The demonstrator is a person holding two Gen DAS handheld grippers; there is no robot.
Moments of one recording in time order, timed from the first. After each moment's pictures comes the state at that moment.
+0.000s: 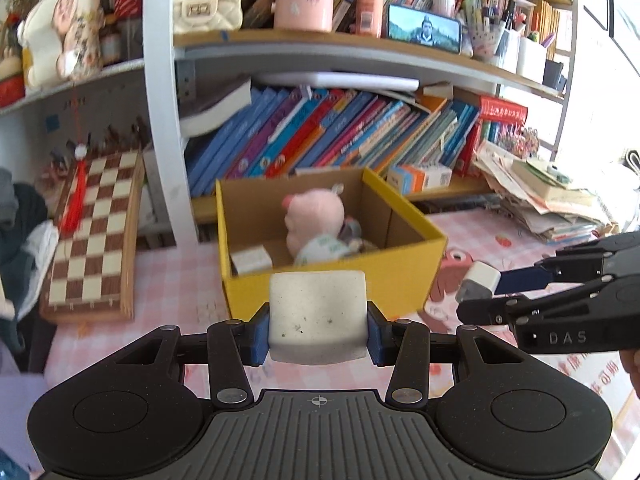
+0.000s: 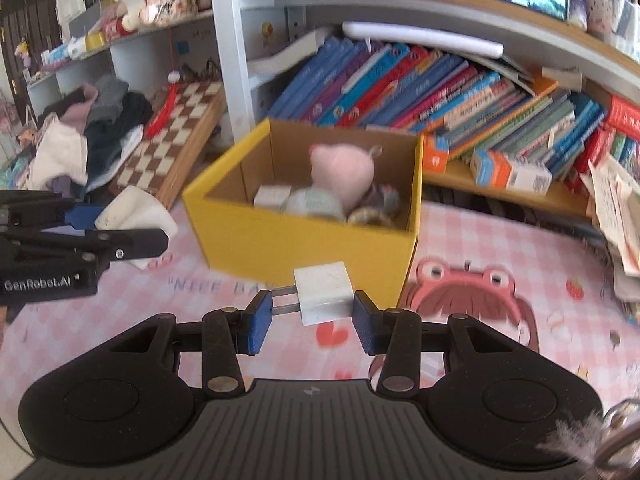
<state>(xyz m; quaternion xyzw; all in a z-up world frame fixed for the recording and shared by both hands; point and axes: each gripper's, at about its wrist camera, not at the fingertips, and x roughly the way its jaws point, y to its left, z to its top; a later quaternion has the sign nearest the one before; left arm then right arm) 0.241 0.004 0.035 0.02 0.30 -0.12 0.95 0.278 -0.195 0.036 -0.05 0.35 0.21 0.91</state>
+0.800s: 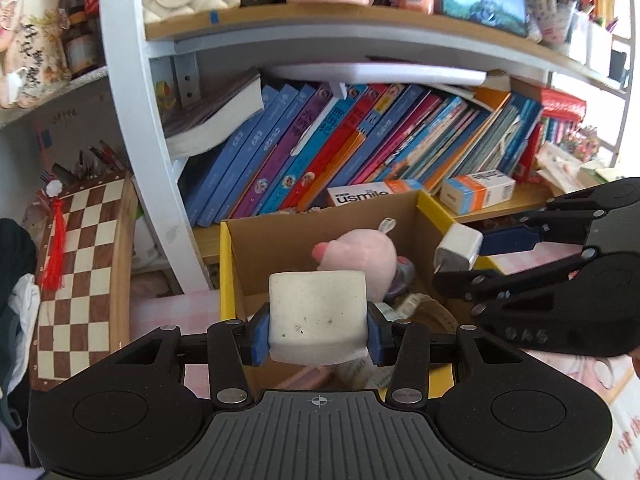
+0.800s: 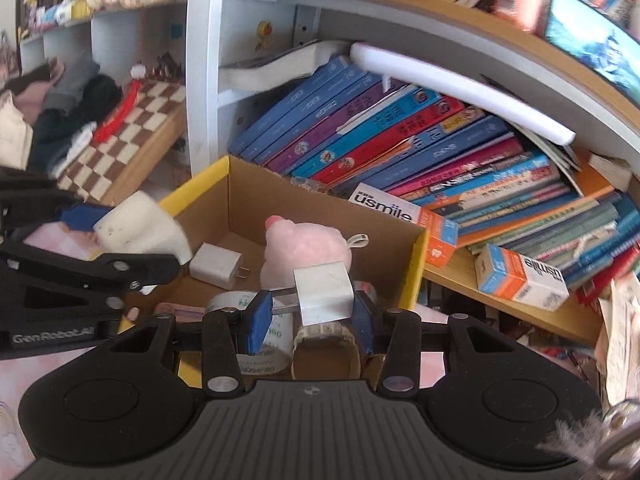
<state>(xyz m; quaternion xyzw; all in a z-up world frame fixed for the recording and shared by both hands) 0.375 -0.013 0.019 0.05 0.33 -0.07 0.94 0.427 -0.155 0.028 -0.16 0.33 0.22 0.91</state>
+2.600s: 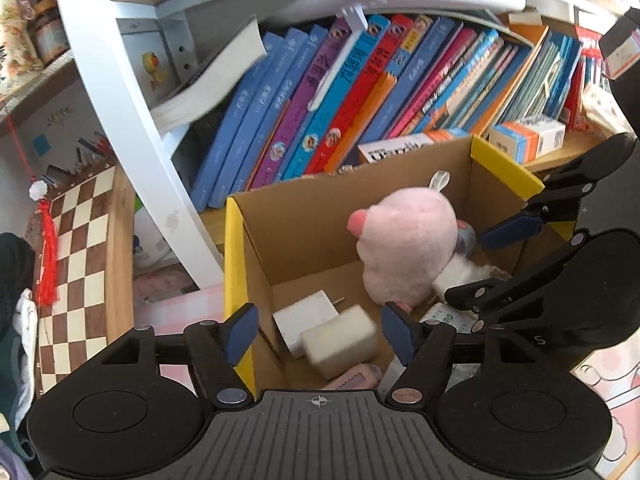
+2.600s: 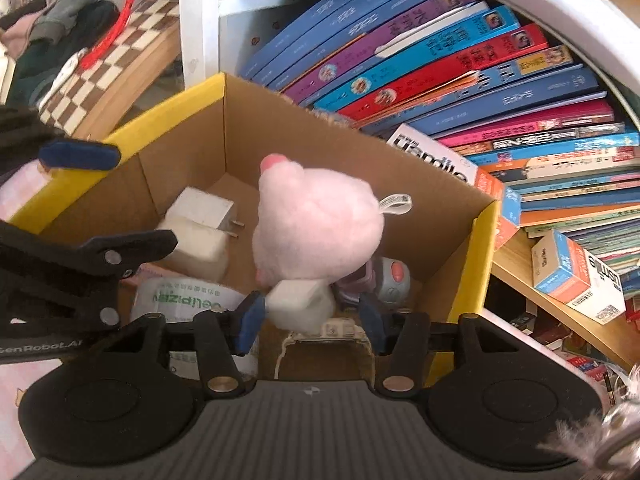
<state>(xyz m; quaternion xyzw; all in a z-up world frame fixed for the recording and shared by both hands) 0.416 -0.013 -0.020 0.11 0.36 -0.03 0.93 0.494 -0.139 -0.021 -0.19 0.40 0.25 0.86</state>
